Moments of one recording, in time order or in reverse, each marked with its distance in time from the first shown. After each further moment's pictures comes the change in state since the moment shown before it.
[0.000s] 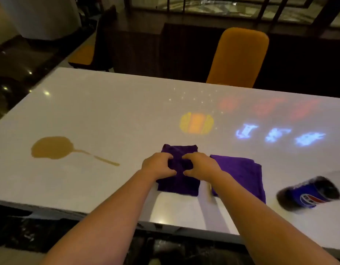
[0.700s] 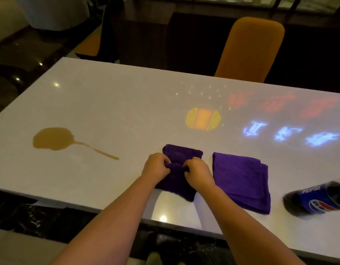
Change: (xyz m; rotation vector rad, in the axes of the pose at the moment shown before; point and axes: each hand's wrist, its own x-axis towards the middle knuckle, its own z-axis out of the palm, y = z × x) left_hand 0.004 -0.004 0.028 -0.270 0.169 -0.186; right_hand 0.000 -0.005 0.042 0.135 0.176 0.066
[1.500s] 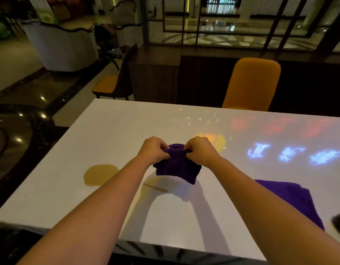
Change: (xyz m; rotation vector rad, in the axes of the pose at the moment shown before) left_hand 0.022 -0.040 -0.235 -0.034 0.049 0.145; right_hand 0.073 -0.208 -0.073 -0.043 0.062 -0.087
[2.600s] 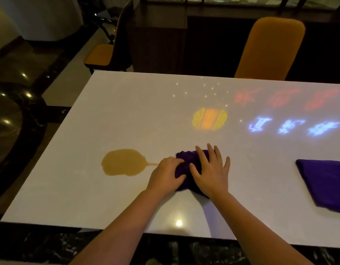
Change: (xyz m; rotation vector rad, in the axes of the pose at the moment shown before) left_hand -0.011 -0.162 0.051 0.083 -0.049 0.244; right_hand -0.005 -0.023 0.185 -0.104 0.264 0.241
